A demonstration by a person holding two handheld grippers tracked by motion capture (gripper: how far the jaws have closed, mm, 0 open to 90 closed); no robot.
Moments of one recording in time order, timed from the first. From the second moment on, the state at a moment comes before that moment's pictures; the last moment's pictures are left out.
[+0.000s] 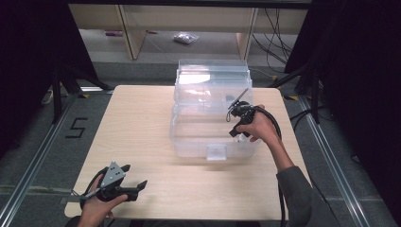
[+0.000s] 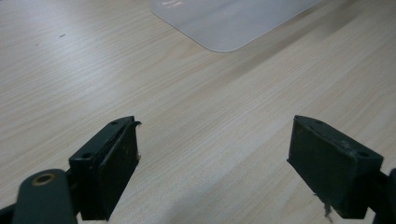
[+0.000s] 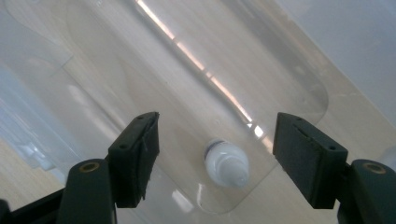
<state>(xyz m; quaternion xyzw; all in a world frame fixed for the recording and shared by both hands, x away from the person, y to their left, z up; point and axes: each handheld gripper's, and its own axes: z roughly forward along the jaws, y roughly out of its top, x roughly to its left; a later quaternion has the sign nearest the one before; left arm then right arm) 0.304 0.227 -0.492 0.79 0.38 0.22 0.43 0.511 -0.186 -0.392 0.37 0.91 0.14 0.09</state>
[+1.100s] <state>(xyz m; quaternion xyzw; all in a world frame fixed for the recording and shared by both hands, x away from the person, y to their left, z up) 0.304 0.226 -0.492 0.79 0.38 0.22 0.43 0.473 -0.178 -0.373 0.34 0.91 0.21 0.10</state>
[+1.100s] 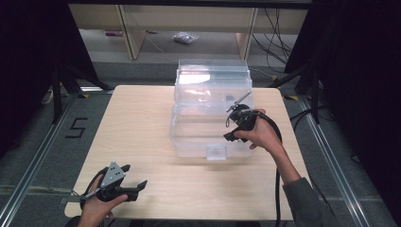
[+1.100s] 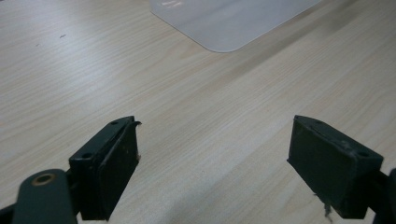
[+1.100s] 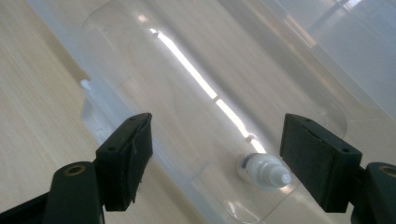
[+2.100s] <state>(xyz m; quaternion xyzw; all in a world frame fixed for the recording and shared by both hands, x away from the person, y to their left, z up) 0.305 0.226 -0.492 0.79 0.38 0.22 0.43 0.420 -0.180 -0.378 0.31 0.91 0.25 0.10</state>
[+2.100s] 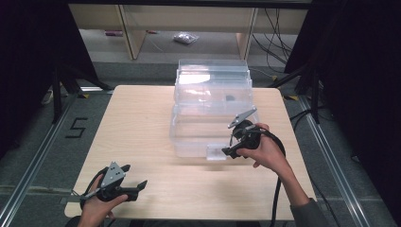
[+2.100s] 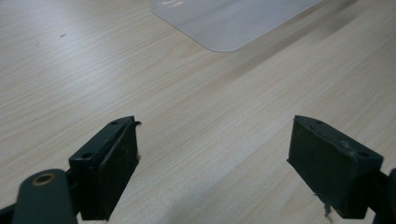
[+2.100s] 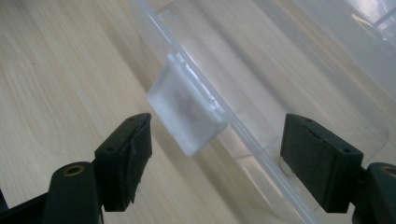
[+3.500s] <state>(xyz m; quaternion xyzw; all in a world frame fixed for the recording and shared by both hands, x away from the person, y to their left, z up) 0.304 0.226 -0.492 0.79 0.38 0.22 0.43 0.369 -0.180 -0.408 0.26 0.91 0.30 0.11</state>
